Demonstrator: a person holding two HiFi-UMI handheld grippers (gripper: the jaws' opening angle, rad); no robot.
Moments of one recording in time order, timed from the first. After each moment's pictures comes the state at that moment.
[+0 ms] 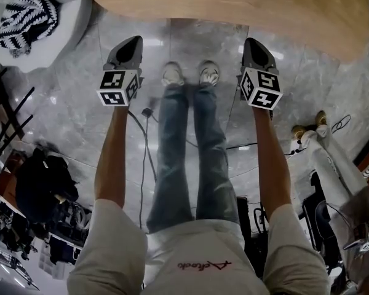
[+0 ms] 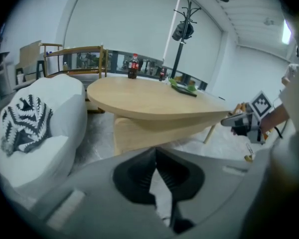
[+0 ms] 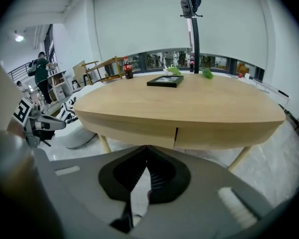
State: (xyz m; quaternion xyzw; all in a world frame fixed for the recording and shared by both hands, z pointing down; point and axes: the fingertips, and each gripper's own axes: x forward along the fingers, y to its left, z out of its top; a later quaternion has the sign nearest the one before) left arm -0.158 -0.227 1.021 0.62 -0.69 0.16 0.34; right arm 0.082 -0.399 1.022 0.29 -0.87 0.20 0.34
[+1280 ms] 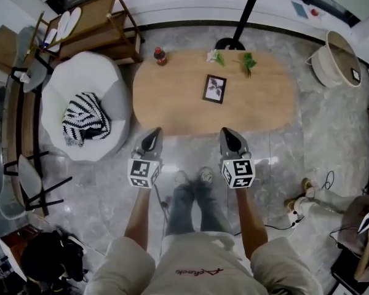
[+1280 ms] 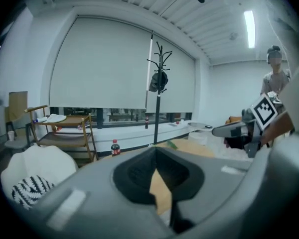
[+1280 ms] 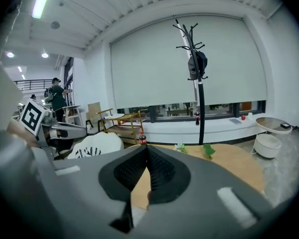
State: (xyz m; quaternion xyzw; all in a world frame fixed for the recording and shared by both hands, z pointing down) left arm -0.121 -0.303 0.572 0.70 -0.70 0.10 0.15; right arm 0.059 -0.403 0.580 0.29 -0.94 0.12 0.16
